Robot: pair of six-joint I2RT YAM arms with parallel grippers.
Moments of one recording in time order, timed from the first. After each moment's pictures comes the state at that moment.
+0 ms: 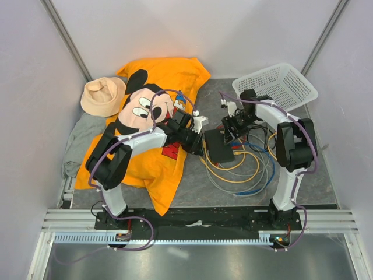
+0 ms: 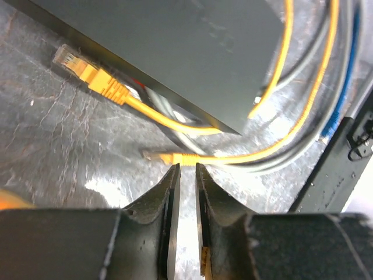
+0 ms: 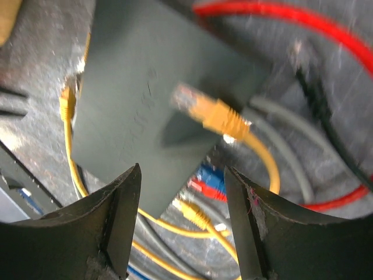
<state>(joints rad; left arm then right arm) -0.66 1.84 1.17 -0.26 0.52 -0.14 0.19 1.96 1.45 -0.88 -0.55 -0.36</state>
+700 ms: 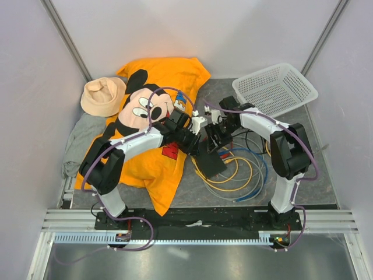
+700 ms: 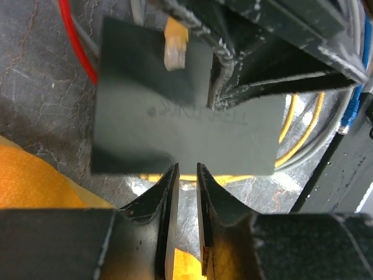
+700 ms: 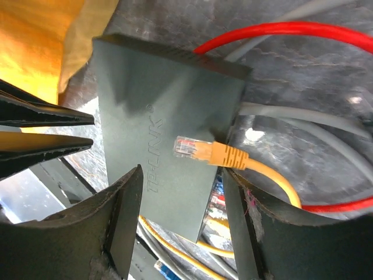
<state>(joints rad) -0.66 1.73 1.15 -0.35 0.48 -0.01 0.41 1.89 1.37 -0.78 -0.54 -0.06</state>
